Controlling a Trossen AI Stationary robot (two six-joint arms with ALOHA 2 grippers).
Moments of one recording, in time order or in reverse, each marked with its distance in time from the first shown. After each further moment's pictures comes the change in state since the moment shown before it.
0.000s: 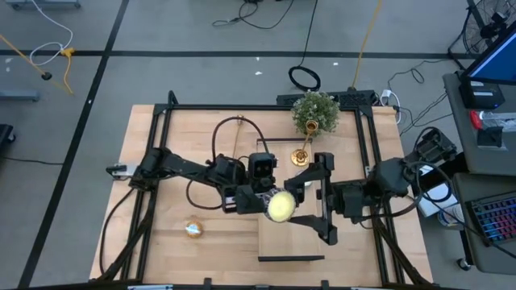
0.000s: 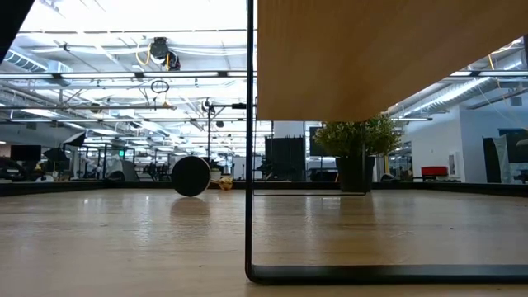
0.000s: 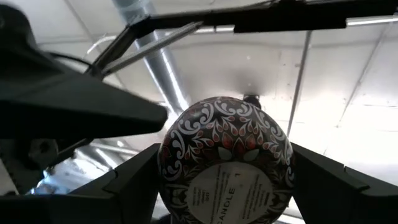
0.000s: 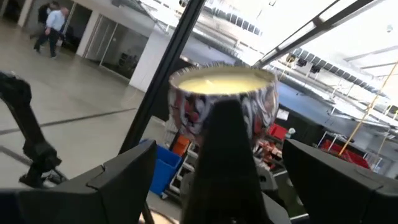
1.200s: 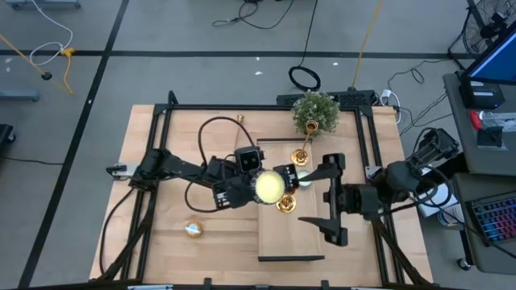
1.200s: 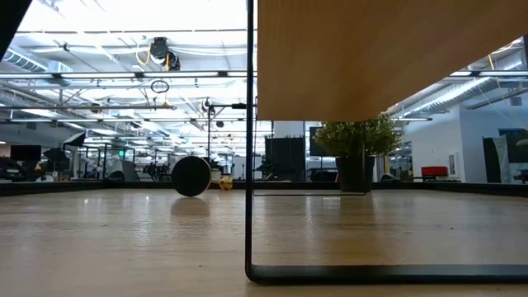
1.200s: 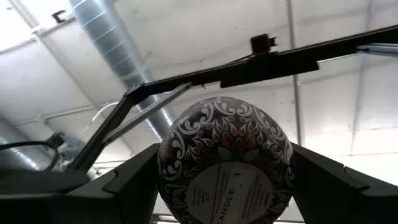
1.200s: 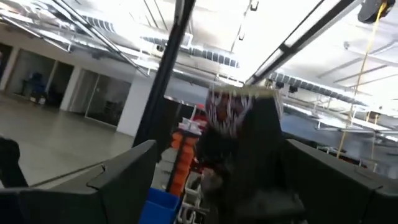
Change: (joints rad) left arm -0.023 0.001 0.001 0.146 -0.188 0.125; right arm 0.054 -0.055 -0.188 0.370 0.040 0.026
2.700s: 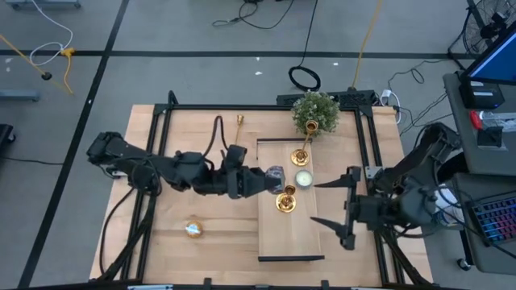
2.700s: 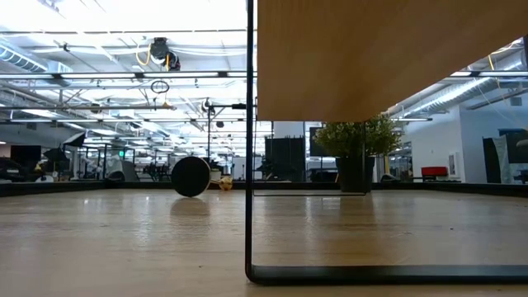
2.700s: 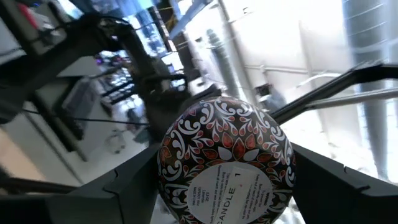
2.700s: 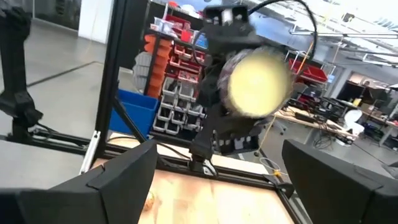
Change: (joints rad) left arm -0.061 -0.502 -0.424 -1.001 -0.505 -0.123; right arm 0.213 -0.102 -0.053 -0.510 0.531 0.222
